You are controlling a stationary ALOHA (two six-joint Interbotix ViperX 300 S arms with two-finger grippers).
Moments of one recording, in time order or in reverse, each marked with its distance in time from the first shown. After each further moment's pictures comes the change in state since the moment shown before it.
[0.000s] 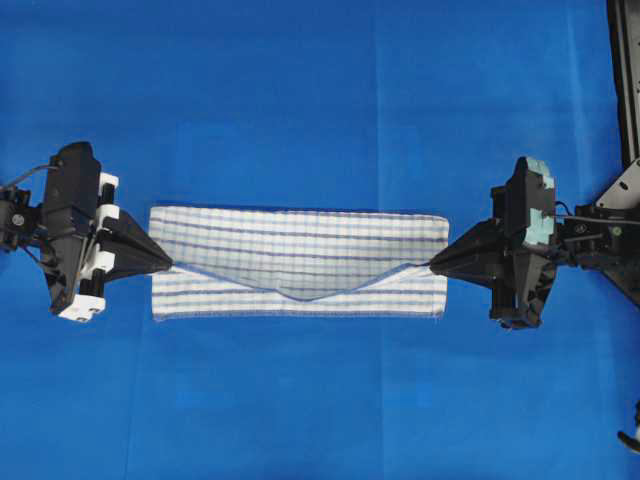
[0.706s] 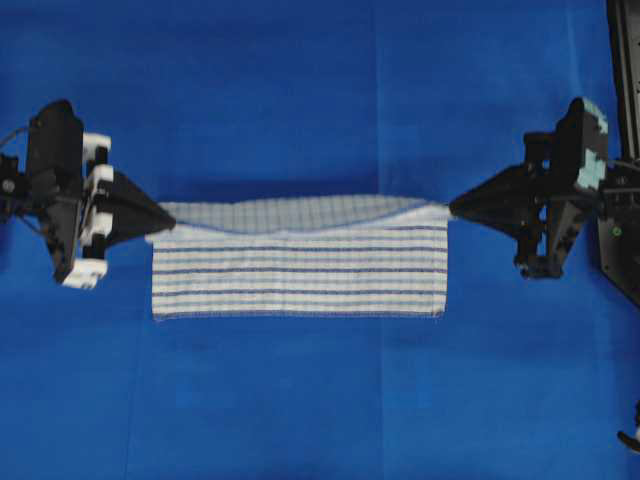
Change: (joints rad) left arm 0.098 -0.092 0.006 0.002 0.002 0.051; right arm -0.183 -0.235 0.081 -0.121 0.058 0.002
